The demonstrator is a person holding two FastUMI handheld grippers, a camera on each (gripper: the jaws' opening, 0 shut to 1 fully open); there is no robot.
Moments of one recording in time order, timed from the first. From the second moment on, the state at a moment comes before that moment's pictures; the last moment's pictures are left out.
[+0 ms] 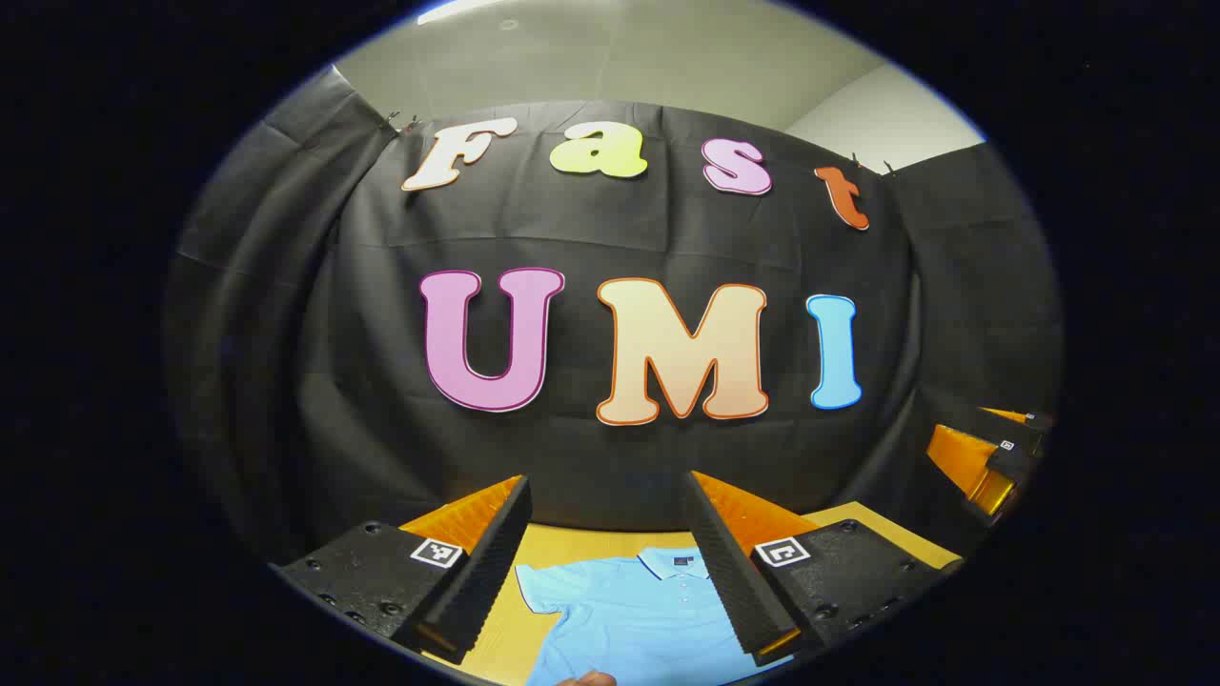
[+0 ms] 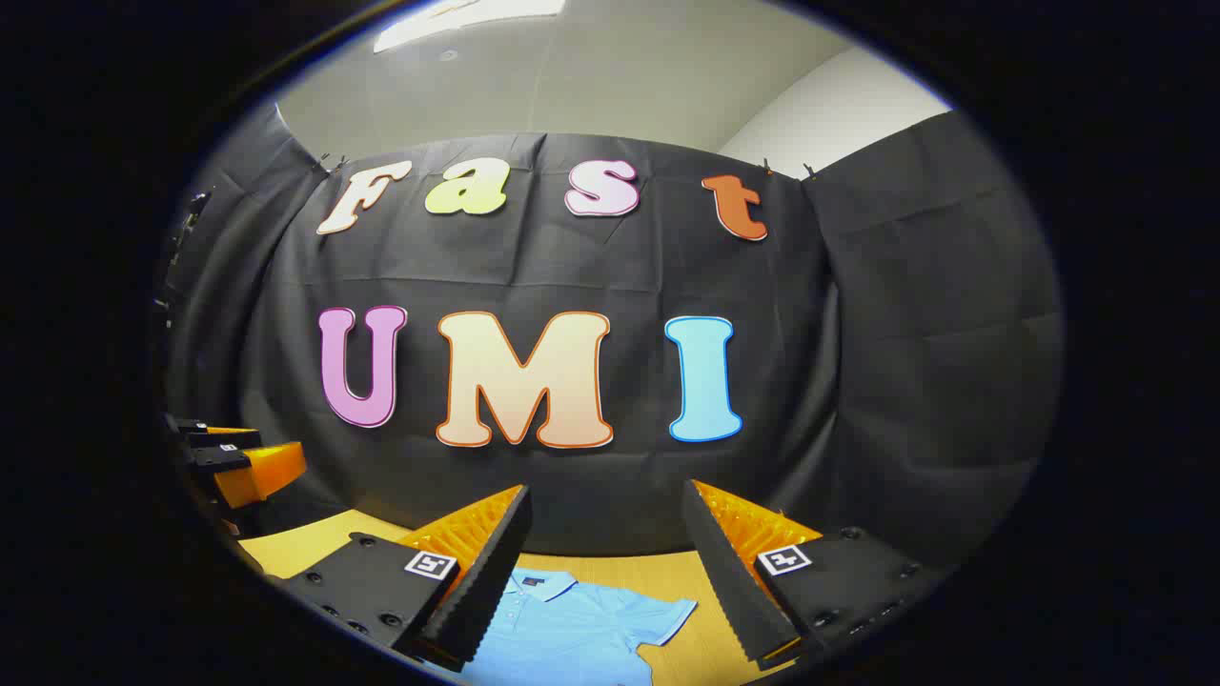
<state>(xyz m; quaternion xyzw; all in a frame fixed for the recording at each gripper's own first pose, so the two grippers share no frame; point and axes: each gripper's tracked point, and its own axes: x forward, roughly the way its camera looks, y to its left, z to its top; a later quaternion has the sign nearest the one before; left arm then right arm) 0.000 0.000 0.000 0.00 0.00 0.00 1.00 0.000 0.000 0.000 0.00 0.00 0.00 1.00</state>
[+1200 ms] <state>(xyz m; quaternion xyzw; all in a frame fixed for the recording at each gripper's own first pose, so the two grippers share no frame) 0.012 0.009 -0.007 -0.01 0.00 0.00 1.00 0.038 -0.012 -0.031 -0.01 0.04 -0.02 1.00</state>
